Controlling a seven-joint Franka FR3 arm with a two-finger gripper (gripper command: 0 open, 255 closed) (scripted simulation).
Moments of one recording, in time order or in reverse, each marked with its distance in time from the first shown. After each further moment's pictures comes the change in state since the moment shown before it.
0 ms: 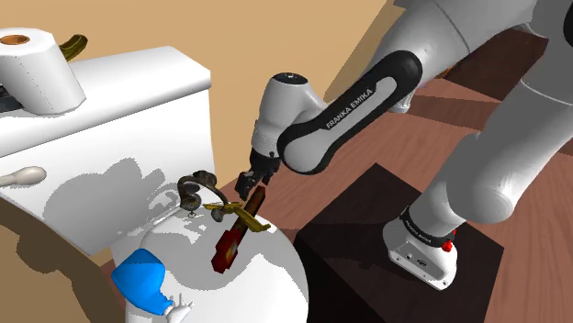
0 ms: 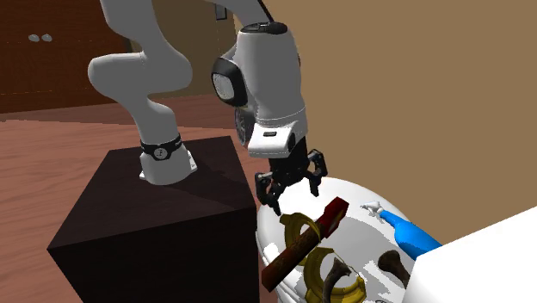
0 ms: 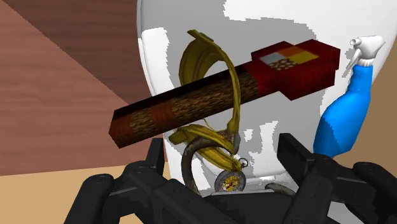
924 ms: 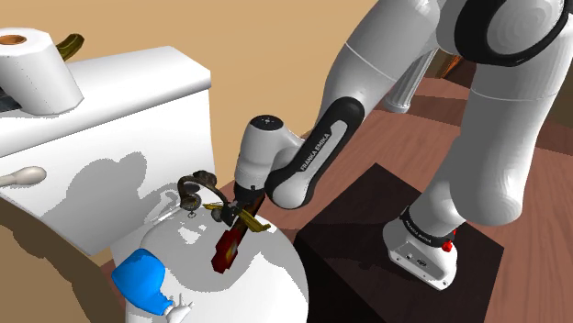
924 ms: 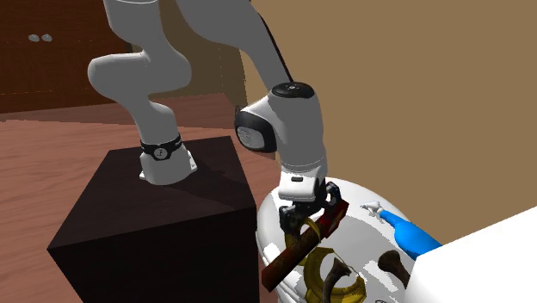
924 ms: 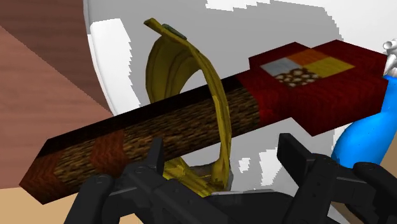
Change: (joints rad) arm 0.133 0.329 -0.090 0.116 -0.218 0.210 0.185
